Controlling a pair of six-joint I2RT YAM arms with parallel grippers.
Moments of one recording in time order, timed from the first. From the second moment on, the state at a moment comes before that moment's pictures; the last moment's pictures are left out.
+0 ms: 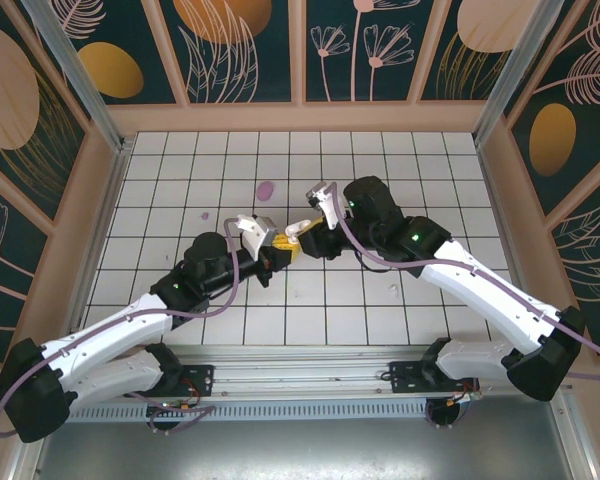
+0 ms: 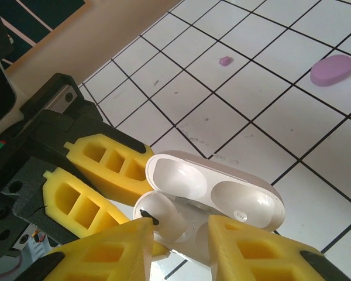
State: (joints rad) left arm -0.81 1.00 0.61 0.22 0.26 -0.19; right arm 0.83 1.21 1.21 -0.59 -0.30 0.17
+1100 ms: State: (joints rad) left arm -0.81 0.99 0.59 0.23 0.23 -0.16; right arm 0.83 1.19 1.21 -0.54 -0.35 0.22
